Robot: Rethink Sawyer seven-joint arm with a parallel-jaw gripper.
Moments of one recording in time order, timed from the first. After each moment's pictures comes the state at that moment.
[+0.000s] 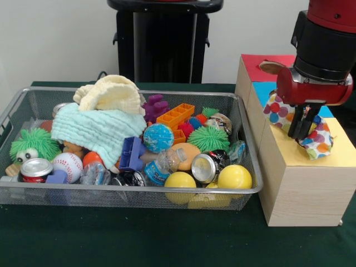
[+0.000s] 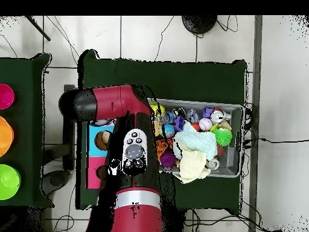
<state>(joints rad) 0.08 -0.48 -0.04 1.21 -0.07 0.81 1.75</state>
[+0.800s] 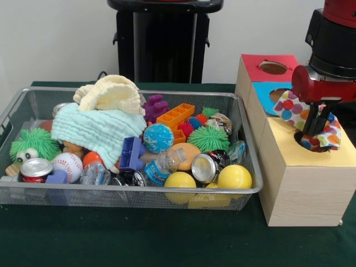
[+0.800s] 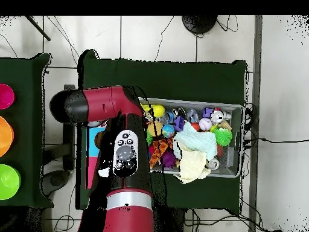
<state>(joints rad) 0.11 -0.48 -0.04 1.21 -0.05 0.81 1.75</state>
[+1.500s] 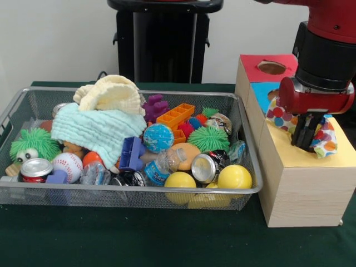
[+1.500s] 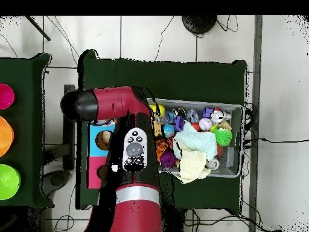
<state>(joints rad) 0.08 -0.46 -0.04 1.21 -0.05 0.76 1.75</state>
